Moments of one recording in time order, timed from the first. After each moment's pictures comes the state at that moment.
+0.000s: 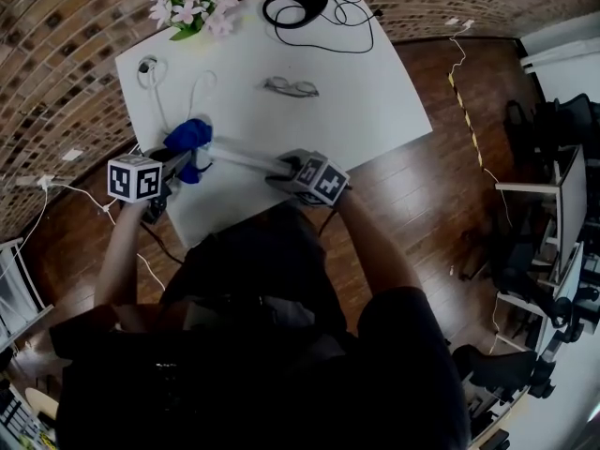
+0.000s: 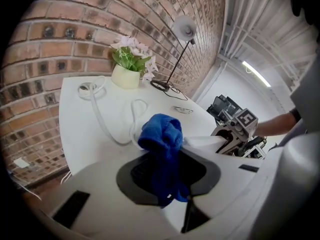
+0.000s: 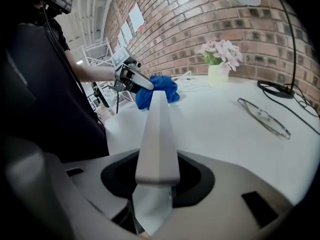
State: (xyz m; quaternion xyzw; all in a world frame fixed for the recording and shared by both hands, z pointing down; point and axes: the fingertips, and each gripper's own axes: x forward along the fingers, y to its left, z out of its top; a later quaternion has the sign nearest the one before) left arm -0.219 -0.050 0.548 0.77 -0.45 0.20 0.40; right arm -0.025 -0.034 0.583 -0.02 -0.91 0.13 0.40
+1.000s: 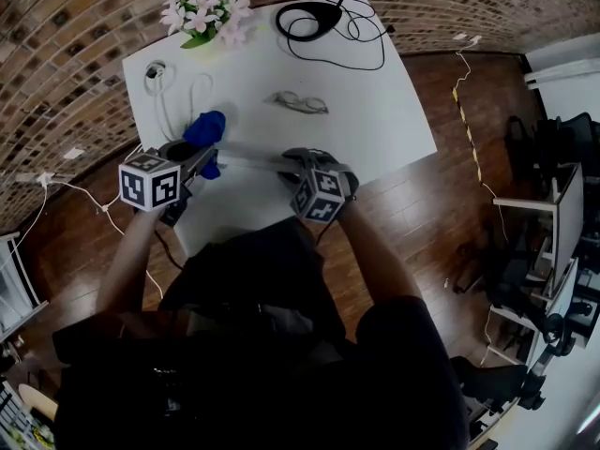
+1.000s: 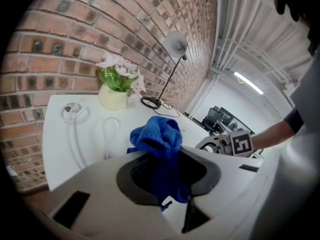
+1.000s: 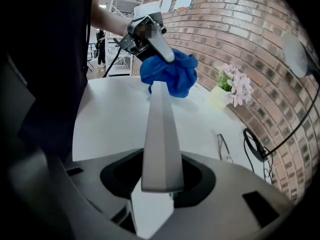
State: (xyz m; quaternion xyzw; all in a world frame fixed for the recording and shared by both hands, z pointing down) left arm -0.187 -0.096 0.492 0.80 -0.46 0.13 0.36; right arm -0.028 -0.090 0.584 0.01 -0.86 -0.14 0.48
